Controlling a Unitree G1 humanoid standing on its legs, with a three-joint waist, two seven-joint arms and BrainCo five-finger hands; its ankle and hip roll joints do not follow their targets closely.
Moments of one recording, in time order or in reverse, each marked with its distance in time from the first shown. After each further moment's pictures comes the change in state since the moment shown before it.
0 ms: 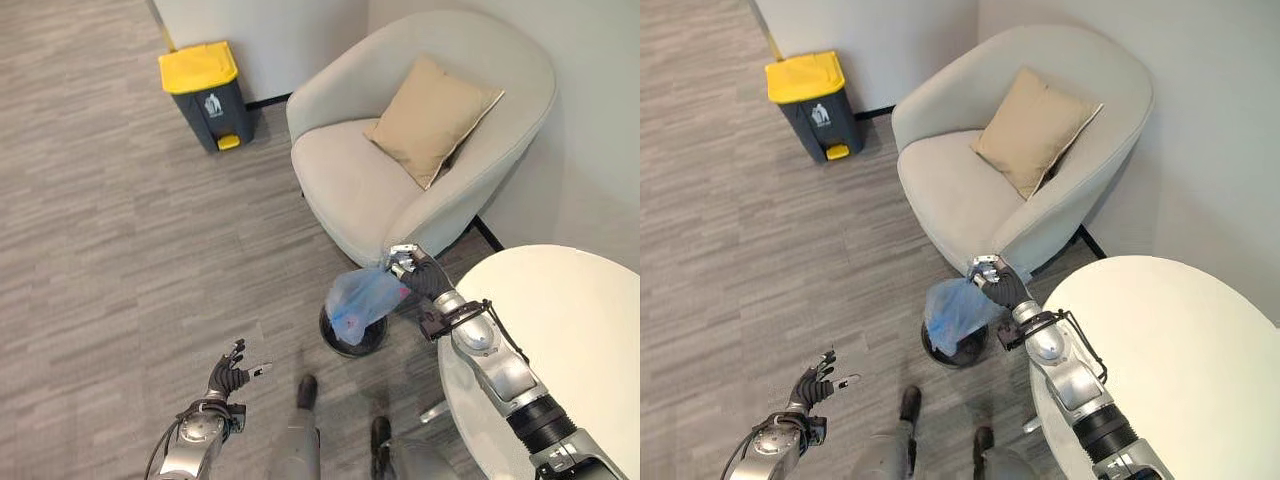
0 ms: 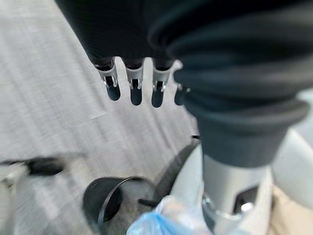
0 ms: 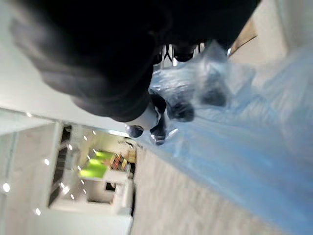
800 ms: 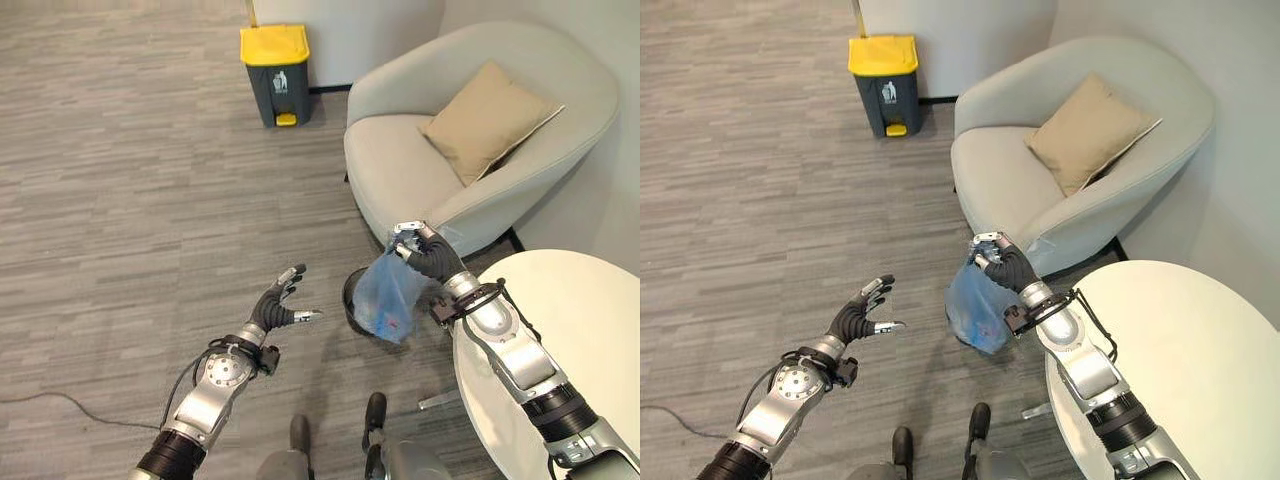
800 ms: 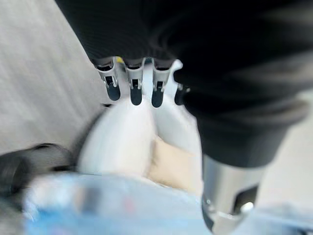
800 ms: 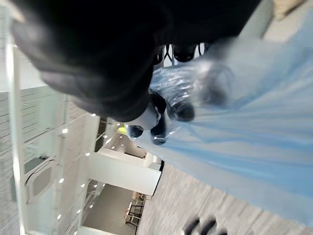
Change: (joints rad) left arm -0.186 0.086 -0.194 -0.426 0.051 -0.038 -0.110; right arm -0.053 -0.023 0.024 -0.126 0.039 -0.002 0.069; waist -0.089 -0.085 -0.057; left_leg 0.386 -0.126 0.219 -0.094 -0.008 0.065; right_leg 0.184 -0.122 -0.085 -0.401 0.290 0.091
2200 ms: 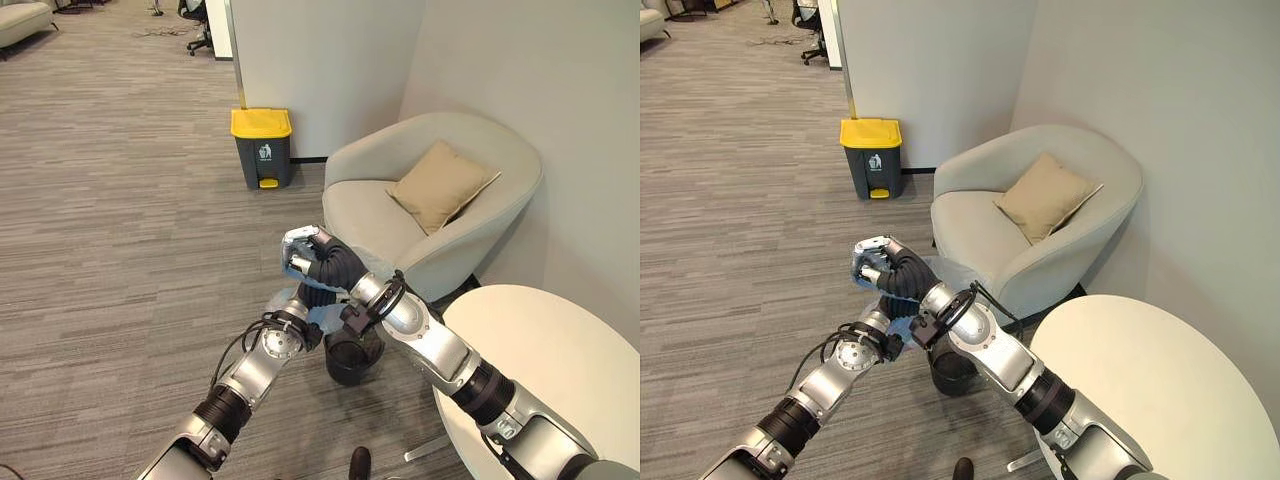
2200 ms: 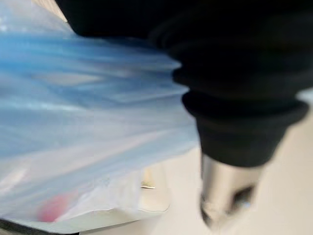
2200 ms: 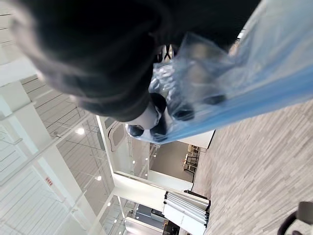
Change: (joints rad) left arm -0.217 -0.131 -0.142 0.218 0.159 0.032 0.193; right arm -0.223 0.241 0.301 0.015 0.169 0.008 -0.024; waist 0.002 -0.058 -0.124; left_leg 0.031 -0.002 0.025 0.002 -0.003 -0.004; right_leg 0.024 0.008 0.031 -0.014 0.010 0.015
